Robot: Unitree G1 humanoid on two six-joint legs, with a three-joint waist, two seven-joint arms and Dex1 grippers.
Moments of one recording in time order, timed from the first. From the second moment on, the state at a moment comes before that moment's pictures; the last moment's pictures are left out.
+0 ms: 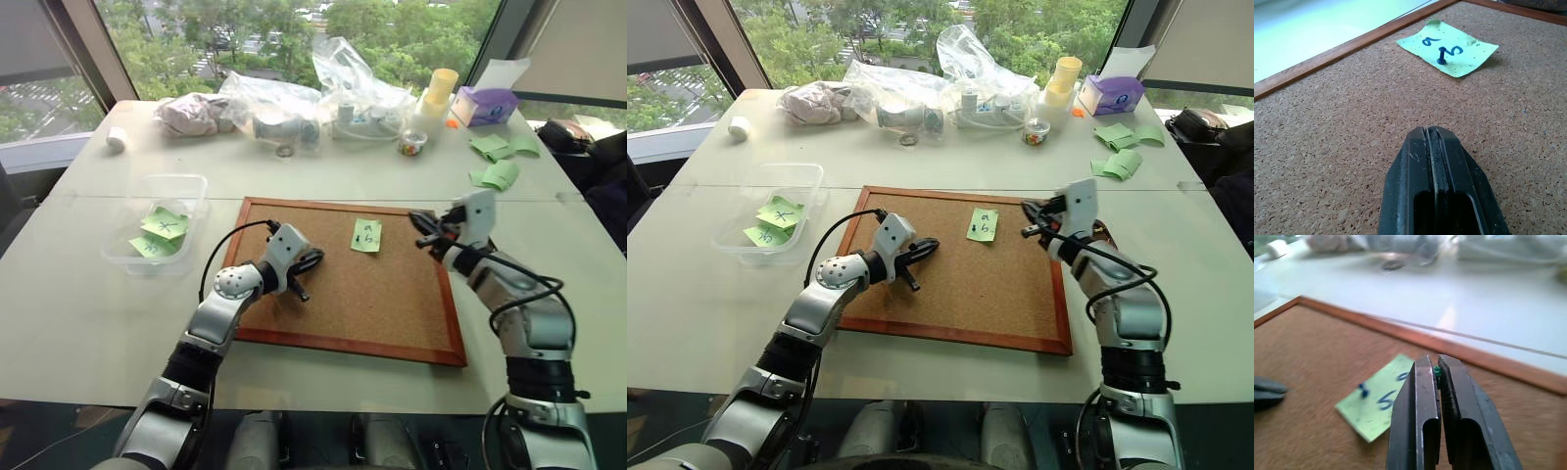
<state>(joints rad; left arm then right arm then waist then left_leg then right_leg) -0.43 0.24 -0.23 0.16 -0.07 0.26 -0.63 -0.34 -0.41 -0.23 -0.12 0.37 0.57 0.44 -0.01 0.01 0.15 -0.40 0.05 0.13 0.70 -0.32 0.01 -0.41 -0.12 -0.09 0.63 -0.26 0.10</state>
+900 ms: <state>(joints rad) -0.43 0.23 -0.22 0.17 -0.07 0.25 -0.63 -0.24 -0.53 -0.33 0.08 0.33 0.53 0.41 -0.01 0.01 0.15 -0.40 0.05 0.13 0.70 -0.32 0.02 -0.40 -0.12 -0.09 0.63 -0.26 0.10</state>
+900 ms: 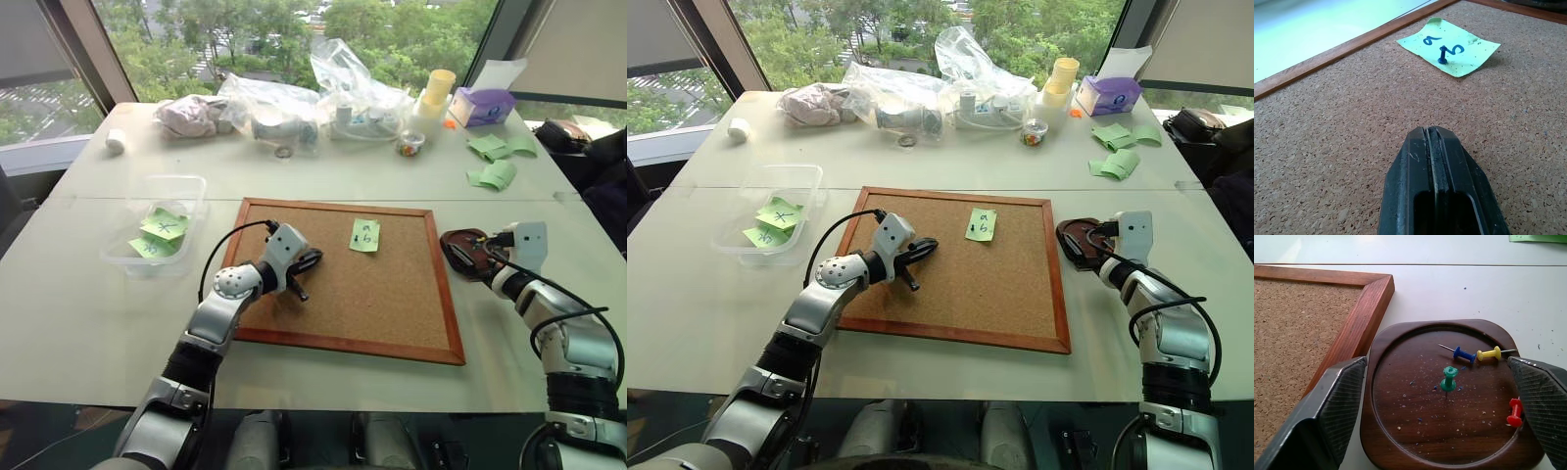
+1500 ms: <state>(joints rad) -0.43 0.24 -0.23 0.18 -0.07 0.25 -0.64 -0.38 -0.40 0.01 -0.08 0.33 0.58 0.50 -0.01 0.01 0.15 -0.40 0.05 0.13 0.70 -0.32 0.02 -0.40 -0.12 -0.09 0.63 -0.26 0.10</state>
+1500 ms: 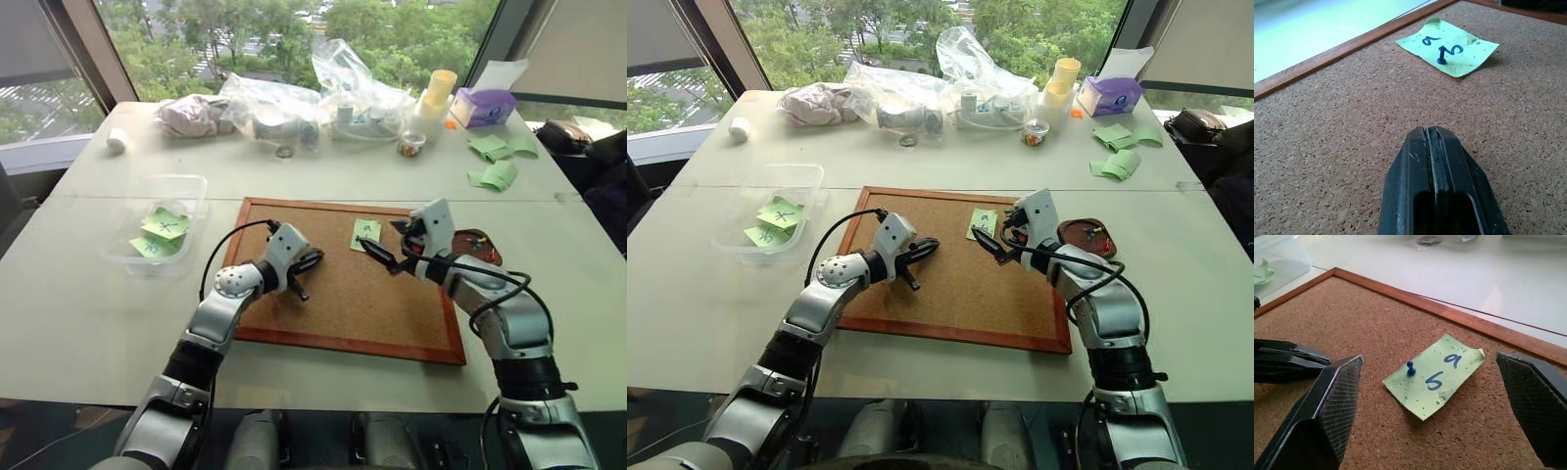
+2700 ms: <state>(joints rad) -0.44 0.23 -0.21 0.16 -0.10 0.30 -0.63 -0.42 -0.47 0.08 -0.22 0.20 0.53 0.64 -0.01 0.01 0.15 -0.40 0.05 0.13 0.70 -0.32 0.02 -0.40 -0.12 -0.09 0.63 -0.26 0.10</state>
